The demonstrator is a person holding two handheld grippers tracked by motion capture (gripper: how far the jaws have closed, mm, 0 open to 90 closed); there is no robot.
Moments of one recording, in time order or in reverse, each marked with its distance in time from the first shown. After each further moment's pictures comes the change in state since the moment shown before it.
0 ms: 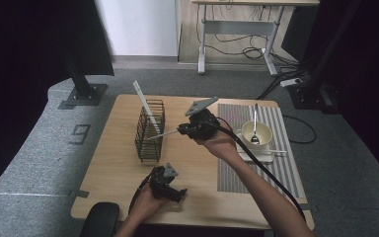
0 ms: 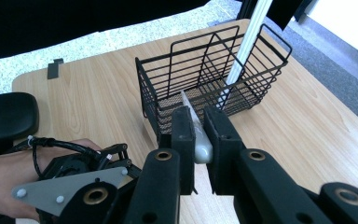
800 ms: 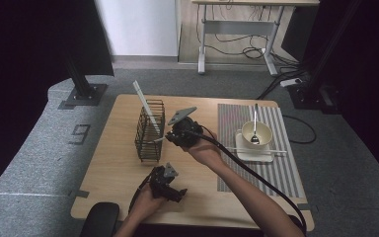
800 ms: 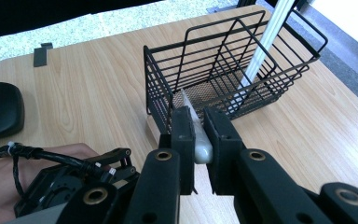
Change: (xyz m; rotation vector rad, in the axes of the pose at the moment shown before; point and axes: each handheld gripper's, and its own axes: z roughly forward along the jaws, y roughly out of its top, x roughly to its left) left arm 0.000 0.000 0.000 0.001 0.000 -0.001; right arm 0.025 0.002 0.045 0.065 -0.030 -0.033
